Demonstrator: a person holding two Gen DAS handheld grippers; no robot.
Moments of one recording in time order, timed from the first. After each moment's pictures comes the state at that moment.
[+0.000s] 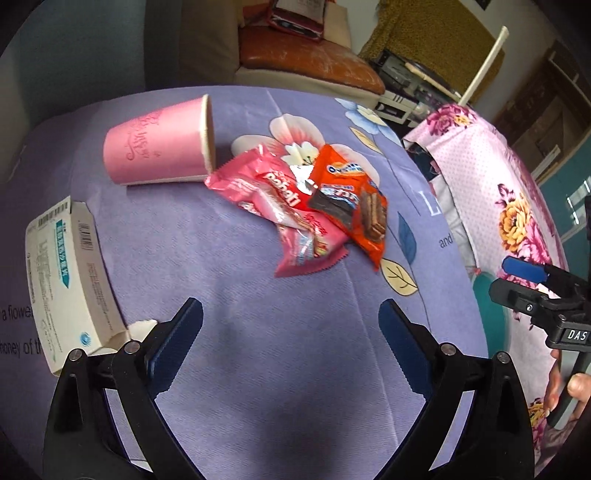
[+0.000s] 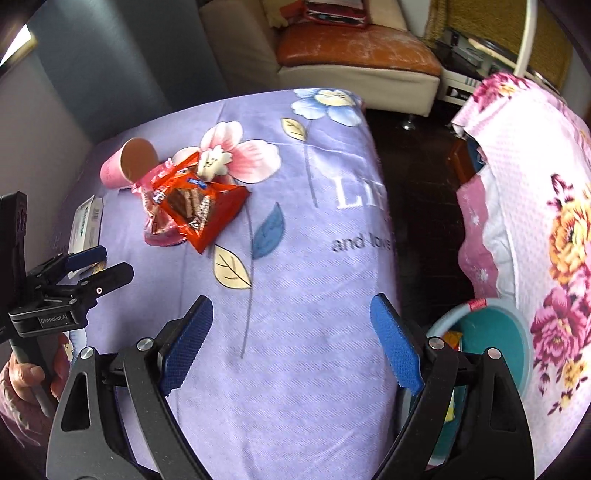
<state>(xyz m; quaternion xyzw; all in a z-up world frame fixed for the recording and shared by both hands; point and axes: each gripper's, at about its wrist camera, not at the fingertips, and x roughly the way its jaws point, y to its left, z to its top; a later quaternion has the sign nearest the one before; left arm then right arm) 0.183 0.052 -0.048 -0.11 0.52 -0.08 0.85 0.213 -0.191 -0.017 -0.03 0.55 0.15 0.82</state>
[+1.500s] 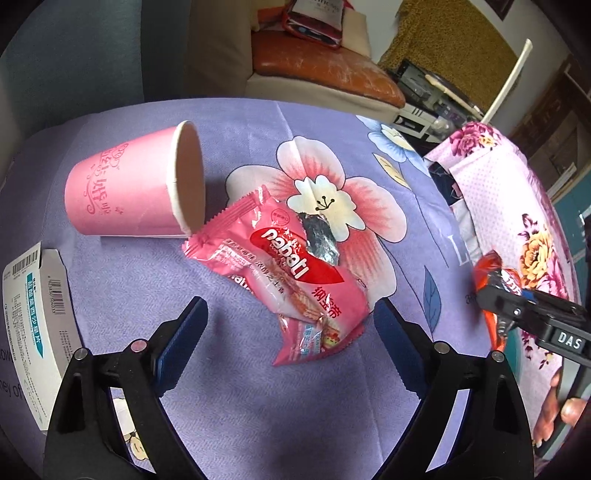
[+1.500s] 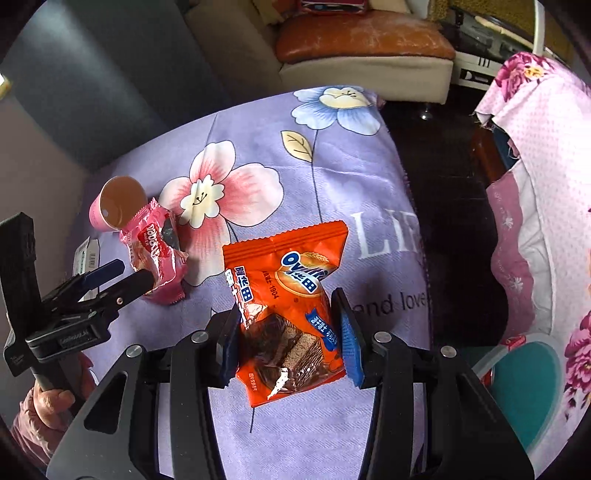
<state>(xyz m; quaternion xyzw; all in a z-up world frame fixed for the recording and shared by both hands) 0.241 0.034 -0.064 -0.11 0.51 -0.04 0.85 0.268 -0.201 -0.039 0.04 0.56 0.16 0.81</state>
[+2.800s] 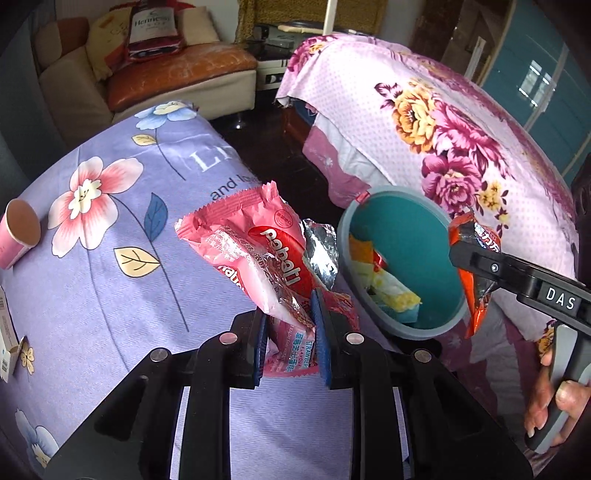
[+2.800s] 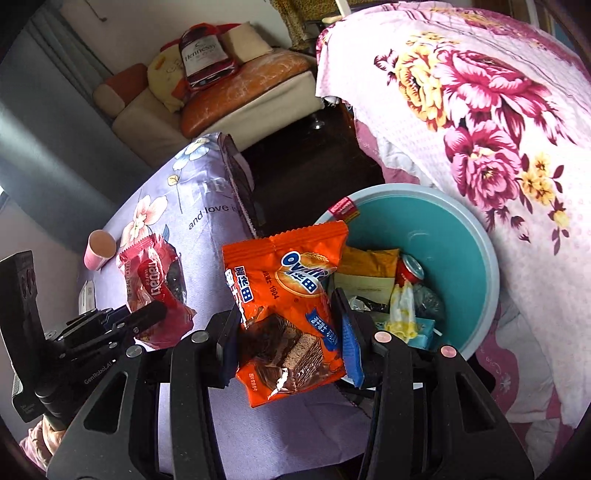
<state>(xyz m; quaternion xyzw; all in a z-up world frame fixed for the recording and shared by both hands) 0.122 -0.195 -0.035 0.05 0.50 -0.21 0.84 0.084 -0.398 -0.032 0.20 0.47 0.03 0.86</state>
